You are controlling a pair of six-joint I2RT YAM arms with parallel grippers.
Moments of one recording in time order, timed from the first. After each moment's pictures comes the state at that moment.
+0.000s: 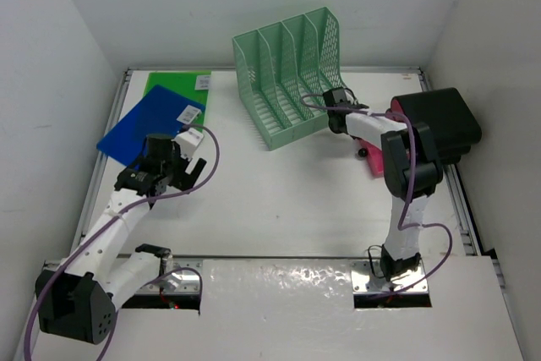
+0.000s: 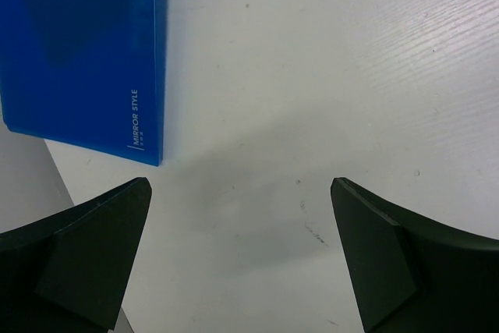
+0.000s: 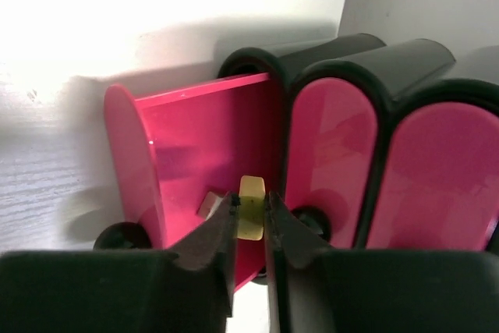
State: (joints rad) left arm -0.17 0.94 0.68 -0.56 -0.10 0.39; right arm 0.29 1.98 1.30 -0.40 0.86 -0.32
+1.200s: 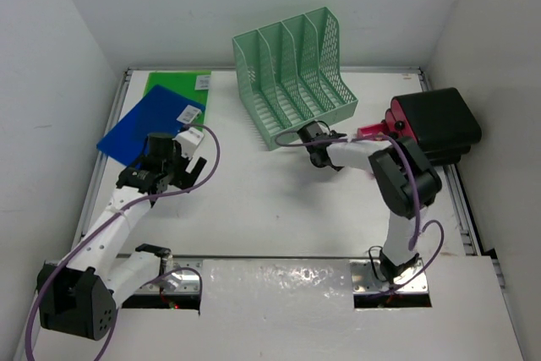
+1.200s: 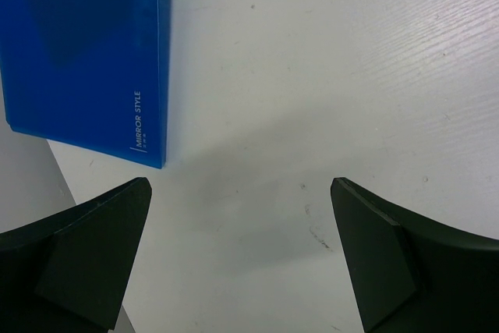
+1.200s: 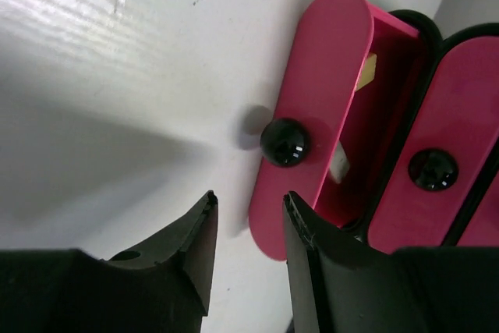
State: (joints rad) left arm -0.17 0.96 0.68 -0.53 -0.12 0.39; right arm 0.52 1.85 1.01 -0.37 0.78 -0.25
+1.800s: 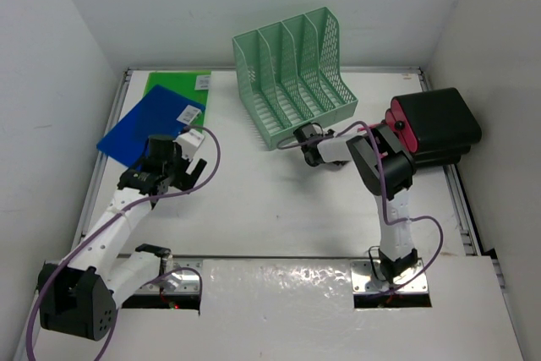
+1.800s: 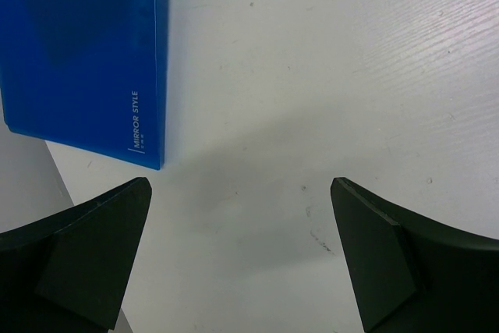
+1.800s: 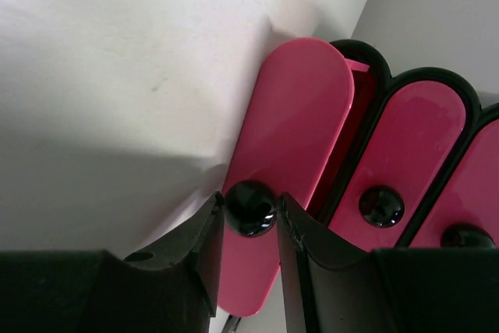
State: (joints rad) left arm -0.17 0.96 0.65 -0.51 -0.12 0.40; right arm 0.50 2.13 1.12 -0.23 1.05 -0.44
